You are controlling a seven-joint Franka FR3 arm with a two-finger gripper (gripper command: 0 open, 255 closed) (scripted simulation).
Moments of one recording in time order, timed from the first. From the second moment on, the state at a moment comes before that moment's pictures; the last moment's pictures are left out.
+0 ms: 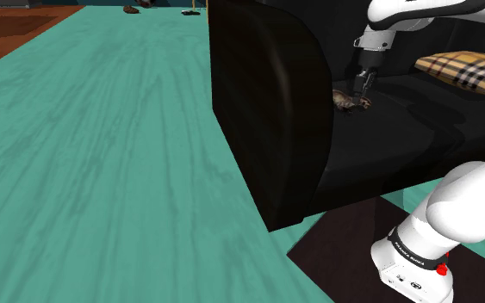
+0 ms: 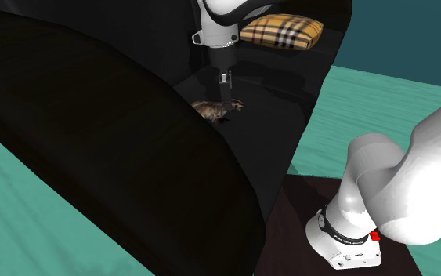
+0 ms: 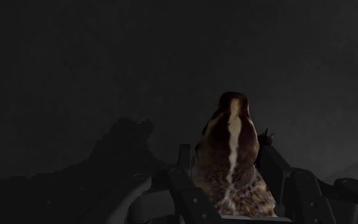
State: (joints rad) arm -0.09 -0.29 -0.40 -2.08 -0.08 1.64 -0.52
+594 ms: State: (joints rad) arm -0.09 -0.29 -0.40 -2.03 -0.08 1.58 -0.52
